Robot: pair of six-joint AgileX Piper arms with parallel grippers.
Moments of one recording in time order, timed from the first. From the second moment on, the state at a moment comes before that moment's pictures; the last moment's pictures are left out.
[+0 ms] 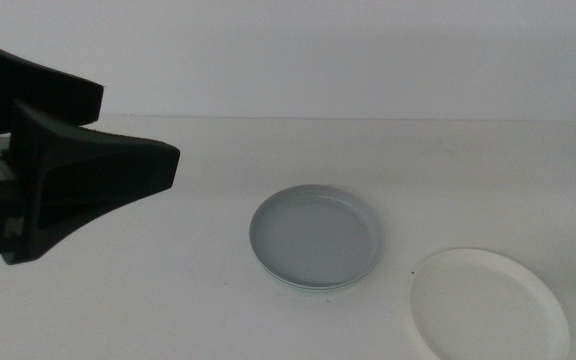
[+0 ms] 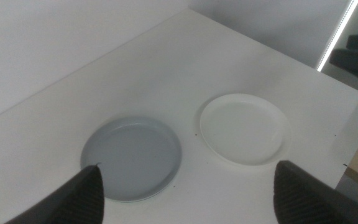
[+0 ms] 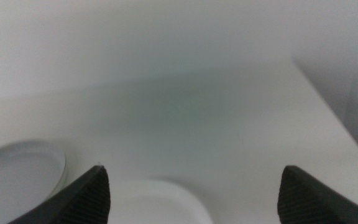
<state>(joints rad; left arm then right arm) -0.36 0.82 -1.14 -0.59 1.01 0.54 0.01 0.27 -0.21 0.02 0.29 0.14</state>
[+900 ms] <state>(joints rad) -0.36 0.82 -1.14 -0.59 1.00 0.54 0.01 0.79 -0.80 0.11 1.07 0.13</state>
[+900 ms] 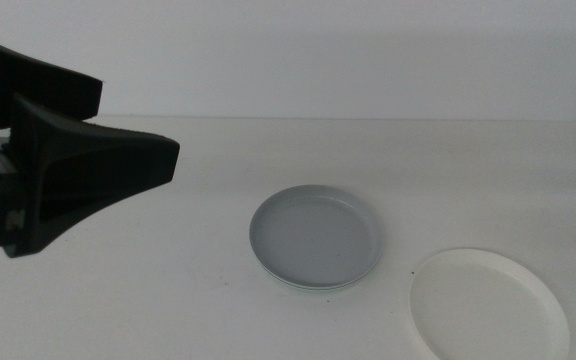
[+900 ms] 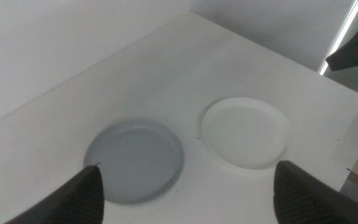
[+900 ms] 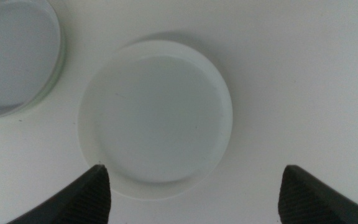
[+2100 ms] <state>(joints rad) -0.36 0.82 -1.14 -0.59 0.99 0.54 0.01 1.66 -0.93 0.11 0.98 0.08</state>
